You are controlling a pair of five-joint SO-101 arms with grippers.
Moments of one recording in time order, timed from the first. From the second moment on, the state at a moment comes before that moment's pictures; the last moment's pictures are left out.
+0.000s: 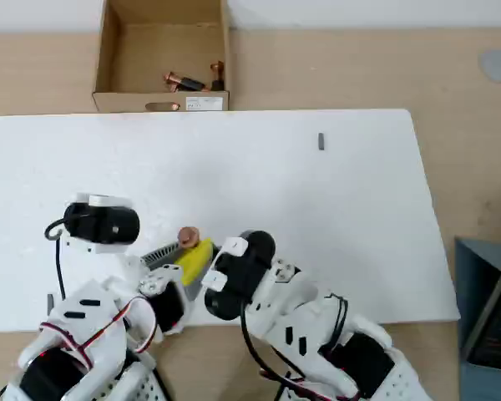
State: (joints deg) left arm 35.8 -104.4 65.1 68.0 24.5; right arm -51.3 -103.6 77.1 63.5 0.8
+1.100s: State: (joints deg) left arm 4.0 -104.4 59.3 72.5 11.1; right arm -36.6 -103.6 77.9 63.7 0.8
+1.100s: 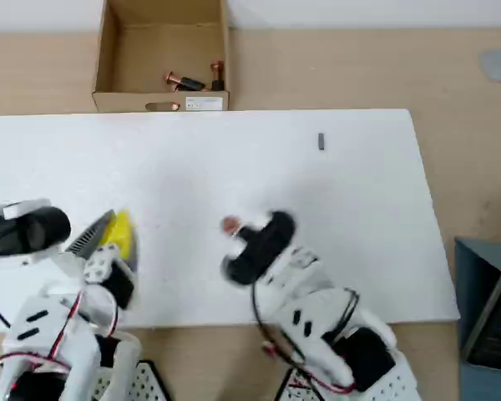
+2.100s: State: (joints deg) left arm -2.9 -104.1 96.2 53.8 -4.4; right arm -17.2 -84.0 40.0 75.6 -2.6
